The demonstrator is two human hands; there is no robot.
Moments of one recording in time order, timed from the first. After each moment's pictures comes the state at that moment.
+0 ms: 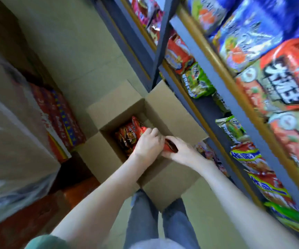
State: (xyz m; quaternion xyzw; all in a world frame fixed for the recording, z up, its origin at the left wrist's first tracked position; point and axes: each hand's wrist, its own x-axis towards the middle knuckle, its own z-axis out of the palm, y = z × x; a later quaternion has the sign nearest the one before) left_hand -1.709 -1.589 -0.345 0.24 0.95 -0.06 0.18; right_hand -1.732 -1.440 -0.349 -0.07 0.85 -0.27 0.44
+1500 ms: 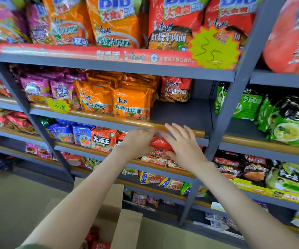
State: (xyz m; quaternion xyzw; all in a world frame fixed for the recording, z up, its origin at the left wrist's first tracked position) left_hand -1.582 -1.289 0.022 0.47 0.88 0.02 -0.07; right_hand -1.478 -1.136 -0.019 -0.01 0.97 0.02 -0.23
